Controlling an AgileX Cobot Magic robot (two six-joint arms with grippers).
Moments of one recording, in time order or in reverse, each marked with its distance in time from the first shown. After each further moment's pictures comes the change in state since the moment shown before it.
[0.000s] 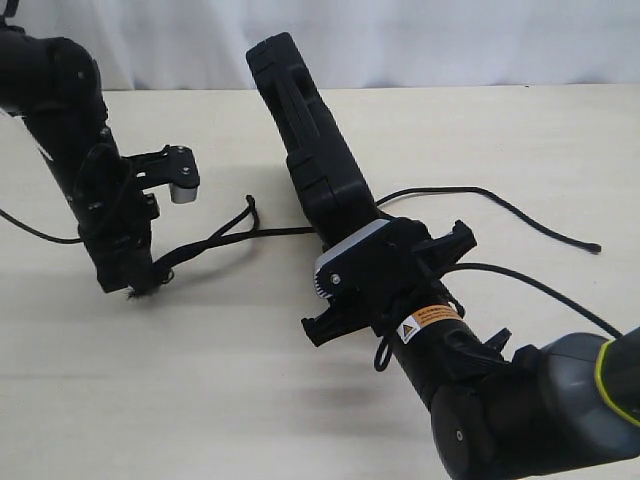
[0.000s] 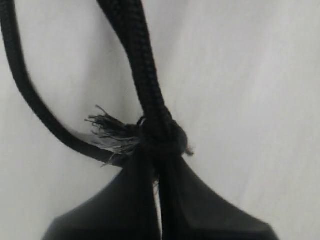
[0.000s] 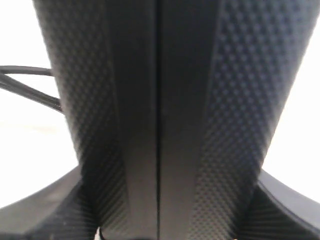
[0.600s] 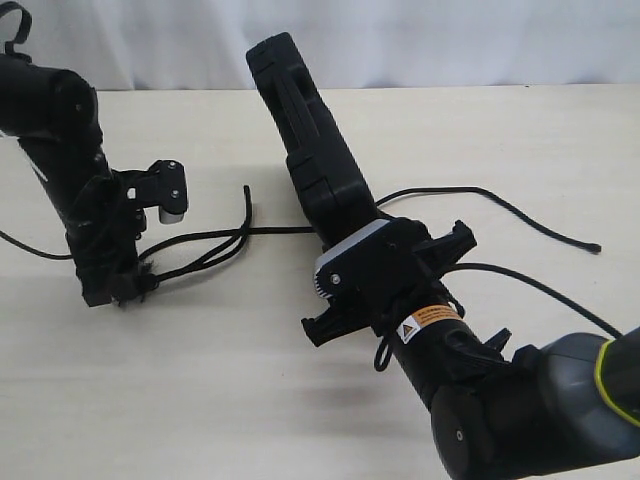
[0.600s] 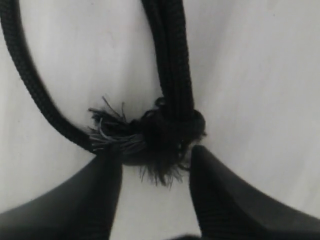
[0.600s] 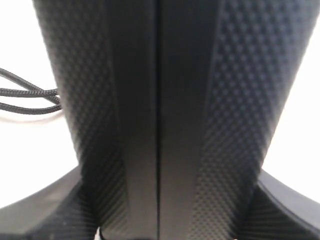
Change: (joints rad) left arm 0.000 -0.002 0.082 0.148 -0.182 -0.003; right arm 0.000 0.000 0.000 0.000 0.000 0.000
